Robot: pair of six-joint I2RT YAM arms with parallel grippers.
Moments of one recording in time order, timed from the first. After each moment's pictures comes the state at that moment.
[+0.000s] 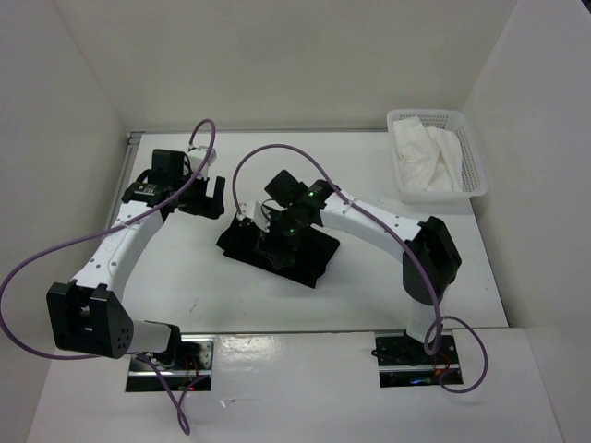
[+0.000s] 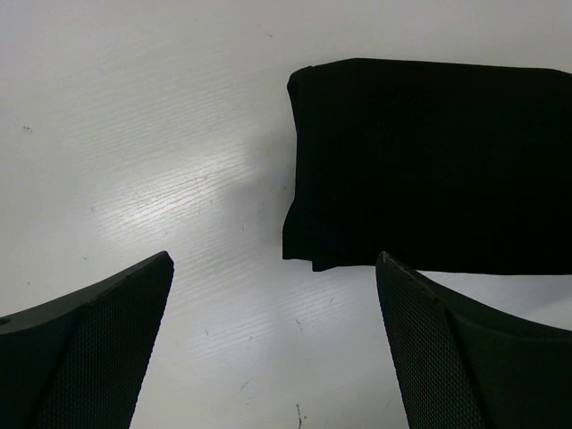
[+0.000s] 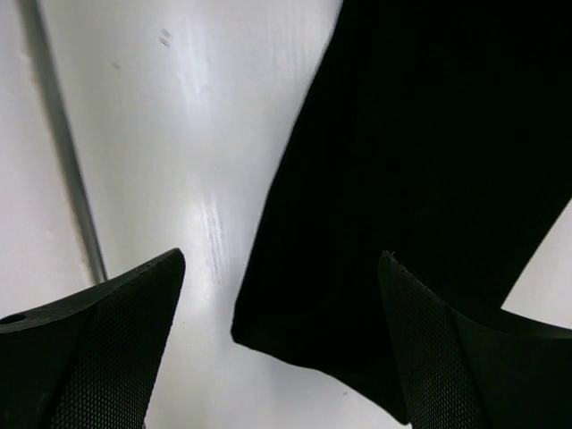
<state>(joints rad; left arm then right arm) -0.12 1.34 1.17 -0.65 0.19 0.10 0.86 1.80 1.55 -0.83 -0.41 -0.53</state>
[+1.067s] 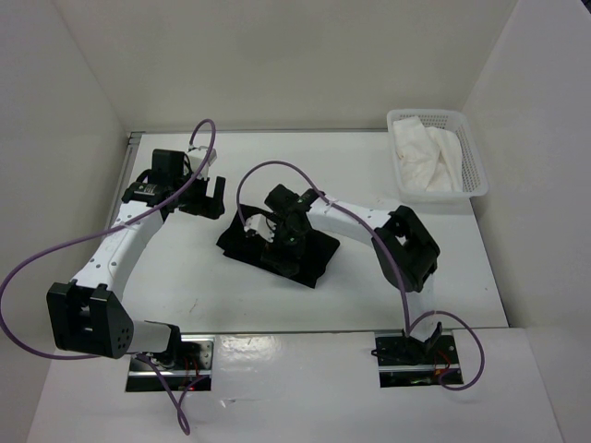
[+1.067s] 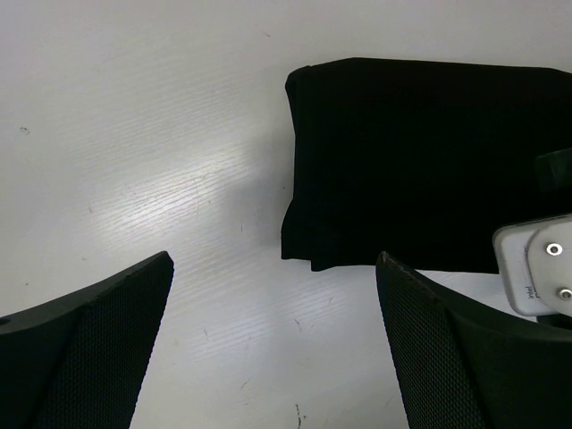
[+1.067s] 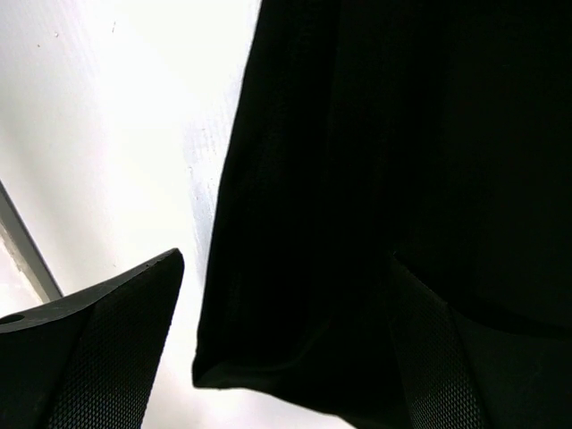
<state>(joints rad) -0.12 1.34 1.17 -0.65 0.19 0.10 0.83 1.96 1.48 -0.80 -0.34 -0.52</state>
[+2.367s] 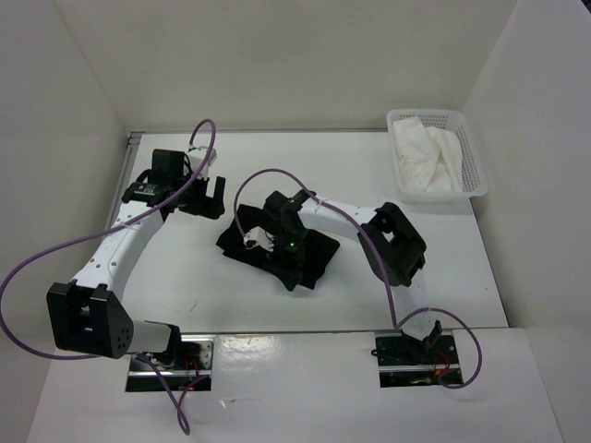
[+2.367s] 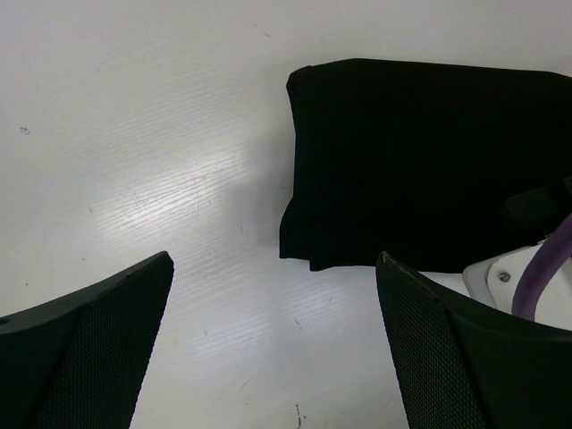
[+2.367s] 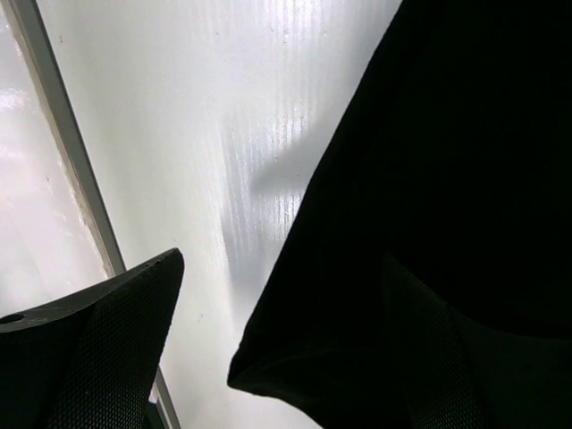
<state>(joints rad) -0.12 1.34 1.17 -0.65 0.19 0.10 0.83 2.07 1.54 -0.97 -0.52 -0.61</state>
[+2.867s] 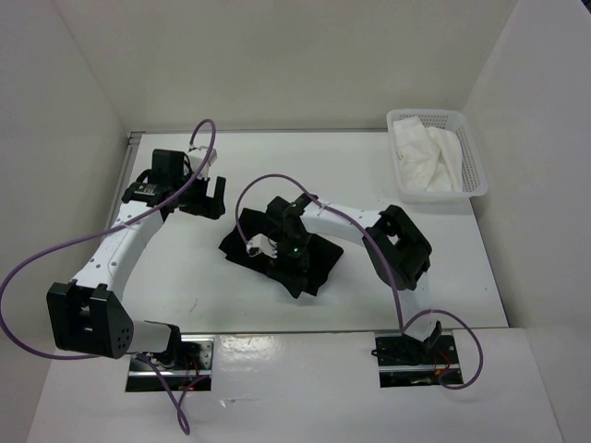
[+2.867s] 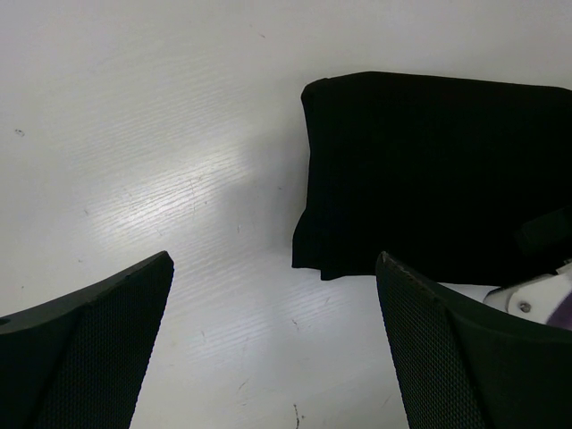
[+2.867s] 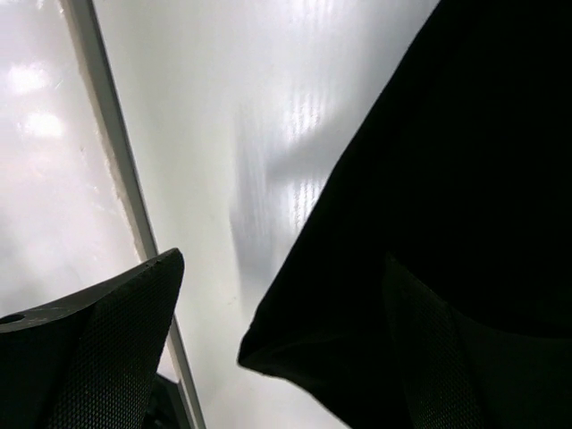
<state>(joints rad) -0.12 1.34 1.17 -0.65 0.20 0.10 0.85 2.04 1.49 -1.01 -0.53 -0.64</state>
